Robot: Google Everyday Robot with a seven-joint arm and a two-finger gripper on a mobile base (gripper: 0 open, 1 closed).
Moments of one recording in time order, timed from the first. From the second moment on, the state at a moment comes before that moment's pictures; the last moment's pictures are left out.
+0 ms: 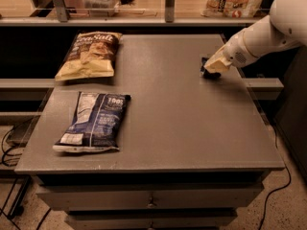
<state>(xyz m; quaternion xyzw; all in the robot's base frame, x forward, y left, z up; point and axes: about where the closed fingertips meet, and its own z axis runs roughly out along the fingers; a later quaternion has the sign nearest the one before) 0.685 -0.178 0.864 -0.51 0.78 0.09 0.35</state>
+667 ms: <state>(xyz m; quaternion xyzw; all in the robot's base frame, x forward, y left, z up) 0.699 -0.139 0.895 -0.55 0.75 0.09 0.36</state>
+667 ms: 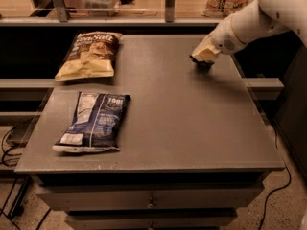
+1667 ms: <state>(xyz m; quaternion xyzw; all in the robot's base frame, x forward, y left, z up) 0.706 -0.040 0.932 -0.63 0.65 0.16 0.38</state>
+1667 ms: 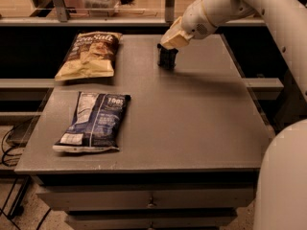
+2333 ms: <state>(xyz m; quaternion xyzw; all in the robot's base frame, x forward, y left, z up) 0.694 0.012 0.912 -0.65 0.62 0.22 0.38</state>
